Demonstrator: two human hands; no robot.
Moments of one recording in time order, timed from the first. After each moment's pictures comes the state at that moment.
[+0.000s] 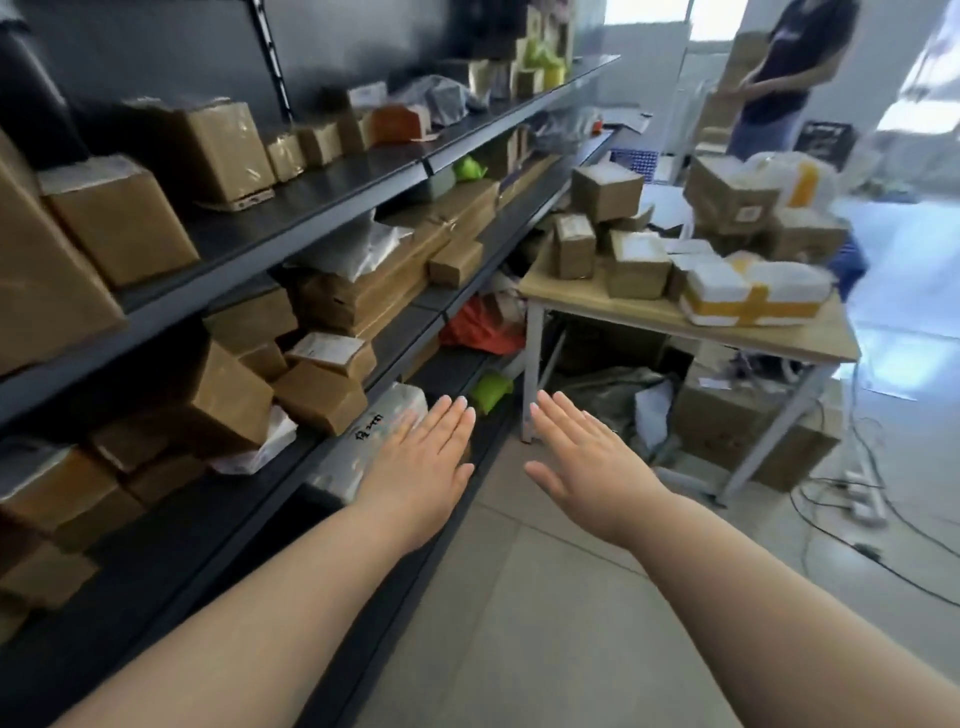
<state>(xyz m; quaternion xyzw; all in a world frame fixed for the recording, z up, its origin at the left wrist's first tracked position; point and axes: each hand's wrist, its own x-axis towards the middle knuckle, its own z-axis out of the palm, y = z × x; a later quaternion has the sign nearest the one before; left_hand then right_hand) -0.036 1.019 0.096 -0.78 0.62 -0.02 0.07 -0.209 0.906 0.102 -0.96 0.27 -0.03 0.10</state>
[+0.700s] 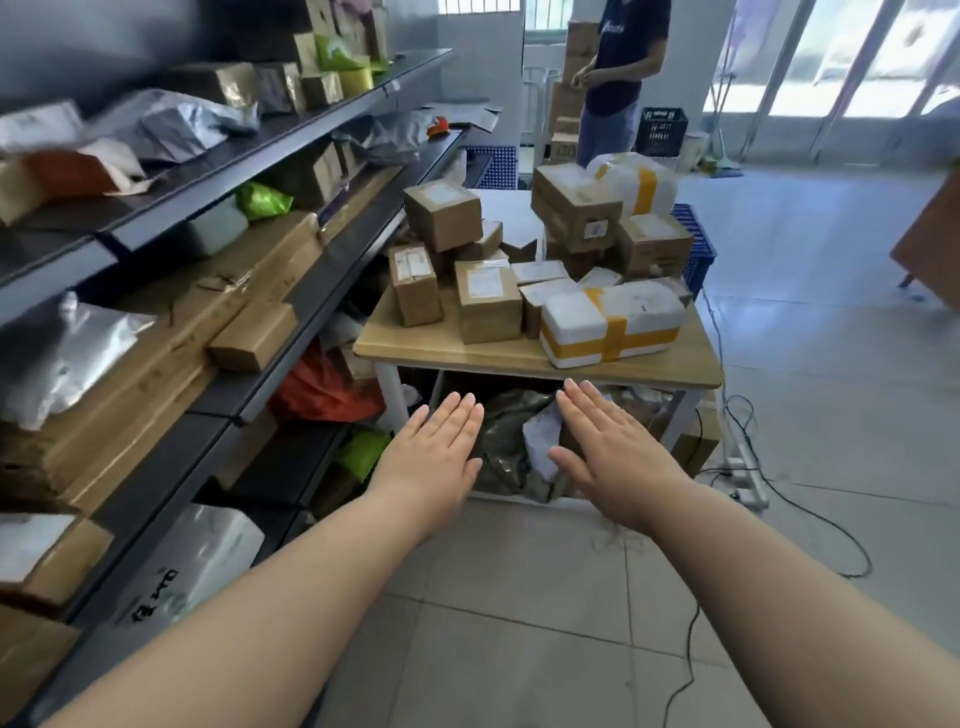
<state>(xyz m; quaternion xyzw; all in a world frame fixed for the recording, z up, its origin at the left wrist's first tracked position) -0.104 0.663 0.079 -0.69 0.72 -0.02 0.07 -0.312 0.602 0.097 -0.89 0.45 -0.02 0.10</state>
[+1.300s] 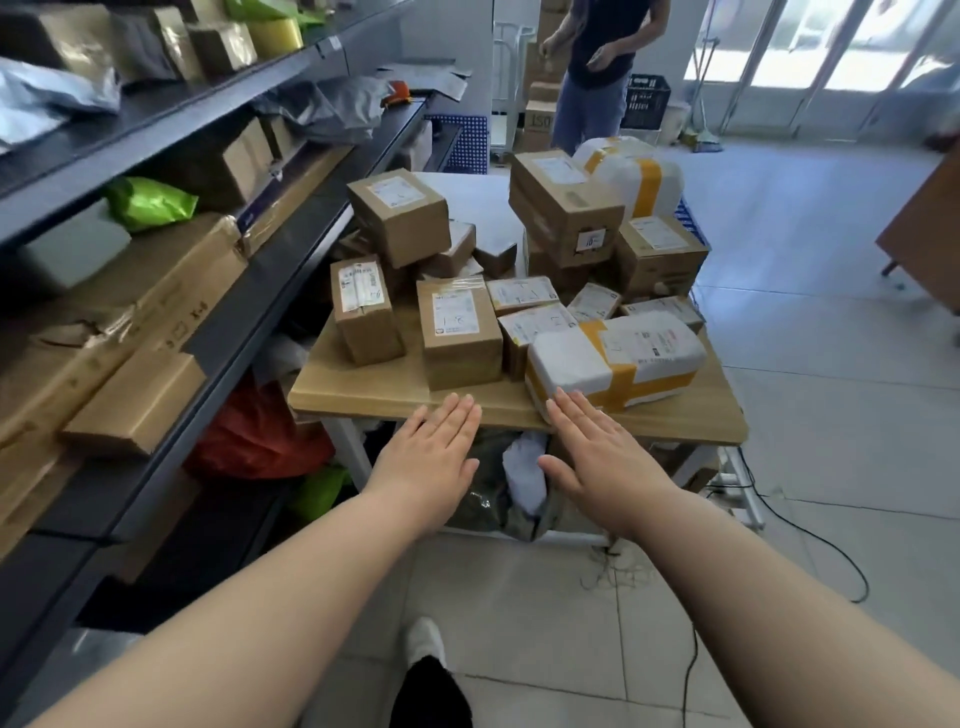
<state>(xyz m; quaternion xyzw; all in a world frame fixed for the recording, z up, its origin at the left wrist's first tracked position) -0.060 0.452 0.043 -0.66 0.75 0.02 0.09 -0.266 0.407 0.062 -0.87 0.47 0.01 0.12</state>
